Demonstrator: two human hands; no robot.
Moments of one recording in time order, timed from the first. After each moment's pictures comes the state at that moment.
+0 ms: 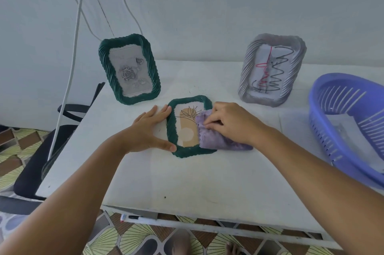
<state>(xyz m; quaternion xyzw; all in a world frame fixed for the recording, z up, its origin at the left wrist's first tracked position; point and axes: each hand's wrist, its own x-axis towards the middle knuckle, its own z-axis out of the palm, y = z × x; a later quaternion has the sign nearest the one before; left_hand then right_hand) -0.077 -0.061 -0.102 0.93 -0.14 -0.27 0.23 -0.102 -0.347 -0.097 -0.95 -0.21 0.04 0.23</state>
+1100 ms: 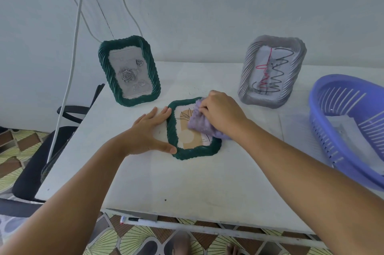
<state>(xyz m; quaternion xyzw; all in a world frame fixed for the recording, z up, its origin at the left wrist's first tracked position) -0.083 -0.065 -0.094 0.92 -0.14 -0.26 0.25 -0.064 -0.314 -0.102 -0.99 -0.07 0.01 0.15</state>
